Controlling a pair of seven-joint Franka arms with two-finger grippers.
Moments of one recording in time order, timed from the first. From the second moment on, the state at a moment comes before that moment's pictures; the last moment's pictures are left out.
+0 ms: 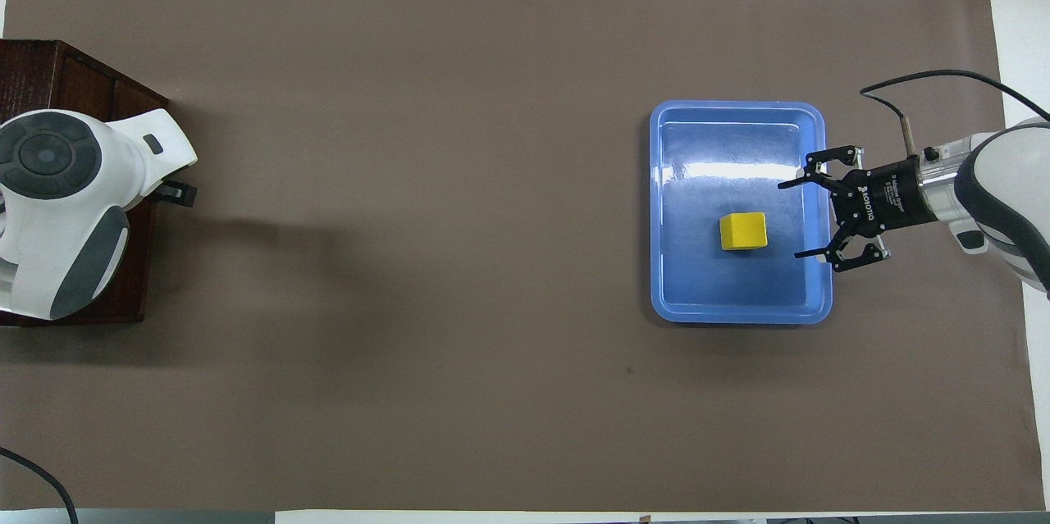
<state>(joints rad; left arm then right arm) -0.03 0.10 -0.03 -2.07 0.56 2.25 -0.10 -0.24 0.20 0.07 -2.00 0.65 1.86 0.96</state>
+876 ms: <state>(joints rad) -0.31 0.10 -0.05 -2.07 0.39 2.24 -0.50 -0.28 0.30 0.07 -2.04 0.80 1.89 0.77</state>
